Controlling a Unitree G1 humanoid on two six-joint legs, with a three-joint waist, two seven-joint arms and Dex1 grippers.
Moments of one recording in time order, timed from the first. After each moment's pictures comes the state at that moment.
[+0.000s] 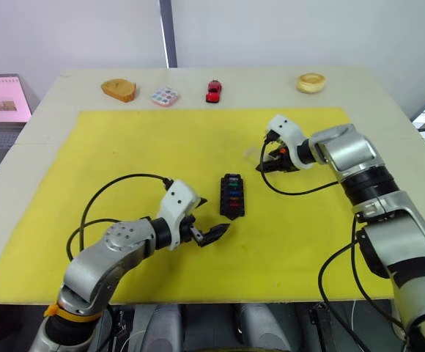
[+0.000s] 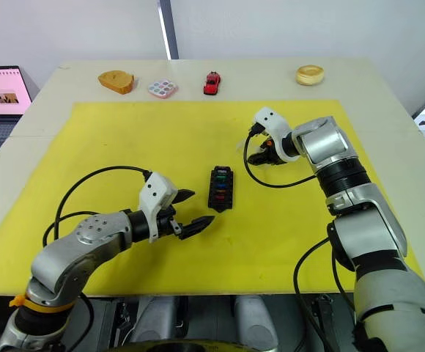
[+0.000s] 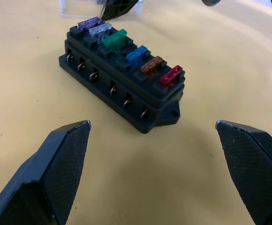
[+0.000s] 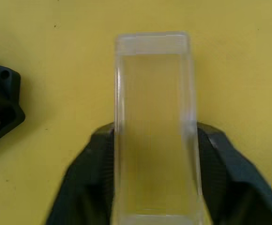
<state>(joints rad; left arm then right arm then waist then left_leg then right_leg) -0.19 0.41 -0.20 -0.63 -0.47 0.91 -0.46 -1.06 -0.59 0.35 0.55 0.05 0.84 1.01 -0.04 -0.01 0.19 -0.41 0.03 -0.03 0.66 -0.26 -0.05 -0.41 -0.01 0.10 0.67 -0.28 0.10</state>
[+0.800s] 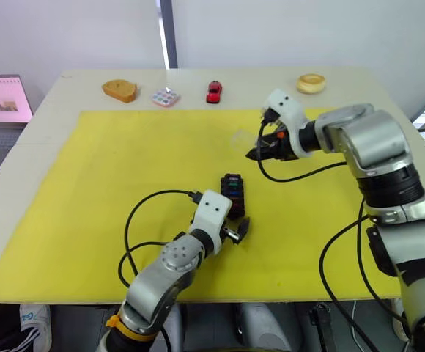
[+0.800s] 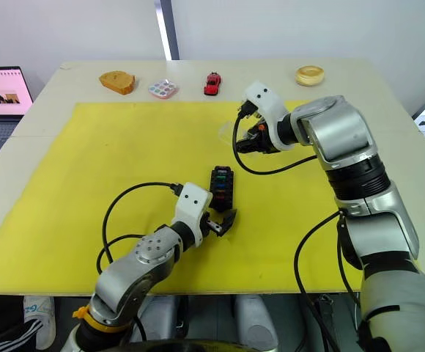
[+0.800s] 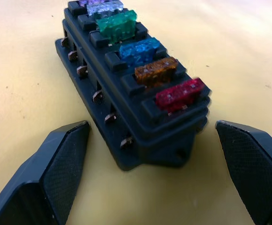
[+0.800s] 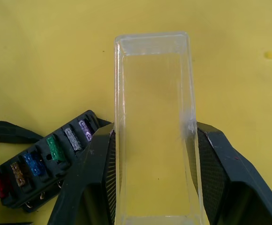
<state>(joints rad) -0.12 0.05 -0.46 -0.52 -0.15 0.85 0.00 -1.06 -0.65 0.27 0.06 0.18 1.21 0.97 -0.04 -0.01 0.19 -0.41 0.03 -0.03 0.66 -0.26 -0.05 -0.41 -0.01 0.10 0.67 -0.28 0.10</state>
